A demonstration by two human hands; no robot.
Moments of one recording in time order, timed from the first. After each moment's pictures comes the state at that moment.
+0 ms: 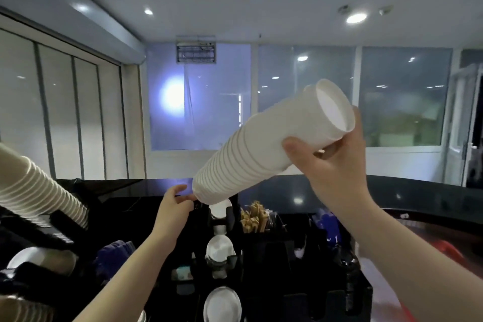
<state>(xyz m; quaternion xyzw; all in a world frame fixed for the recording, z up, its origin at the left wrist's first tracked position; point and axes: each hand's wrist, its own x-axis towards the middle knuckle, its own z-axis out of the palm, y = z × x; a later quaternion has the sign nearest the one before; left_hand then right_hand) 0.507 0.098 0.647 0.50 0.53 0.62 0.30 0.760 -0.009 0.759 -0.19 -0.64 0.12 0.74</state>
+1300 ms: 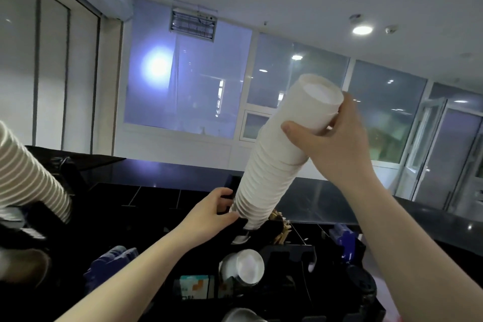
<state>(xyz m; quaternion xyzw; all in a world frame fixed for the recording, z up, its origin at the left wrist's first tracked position) 0.452 0.190 0.620 0.72 0.43 0.44 0.32 0.642 0.094 0.791 -0.43 -0.65 -0.02 0.62</state>
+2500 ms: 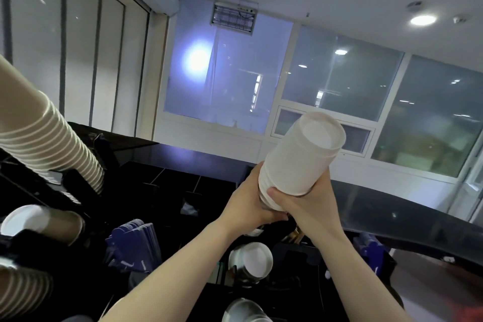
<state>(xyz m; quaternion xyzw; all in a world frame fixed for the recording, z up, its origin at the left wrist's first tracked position) 0.514 0.183 0.629 0.71 0.39 0.54 0.24 0.650 0.149 0.674 -0.44 -0.66 0.17 0.59</state>
